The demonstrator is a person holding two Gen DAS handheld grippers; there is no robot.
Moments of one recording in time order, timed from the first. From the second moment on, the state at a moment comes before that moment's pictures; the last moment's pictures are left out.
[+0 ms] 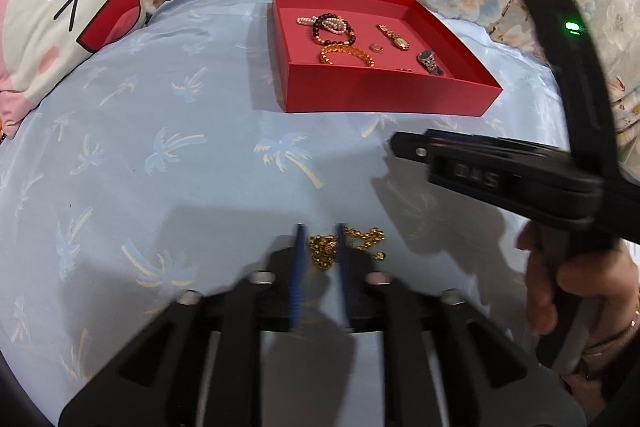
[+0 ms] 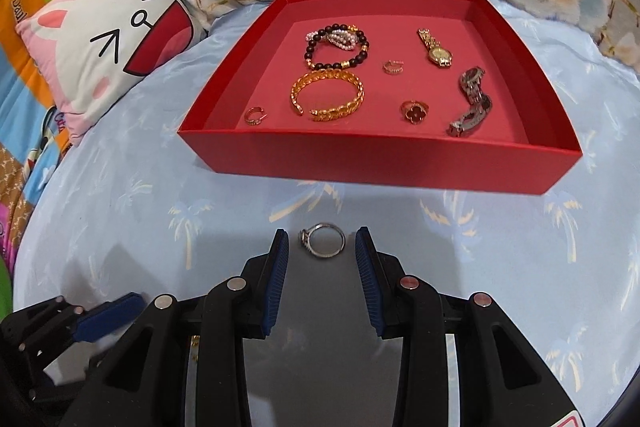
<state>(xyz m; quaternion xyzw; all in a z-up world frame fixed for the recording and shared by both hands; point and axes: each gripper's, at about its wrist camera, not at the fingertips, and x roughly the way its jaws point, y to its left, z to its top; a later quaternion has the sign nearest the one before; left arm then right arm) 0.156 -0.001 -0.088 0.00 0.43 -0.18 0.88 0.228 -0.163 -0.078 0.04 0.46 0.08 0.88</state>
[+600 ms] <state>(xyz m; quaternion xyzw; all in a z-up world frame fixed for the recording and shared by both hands) 0.150 -0.021 -0.095 0.05 0.41 -0.18 0.89 0.194 -0.193 -0.065 0.07 0.45 0.05 0.89</state>
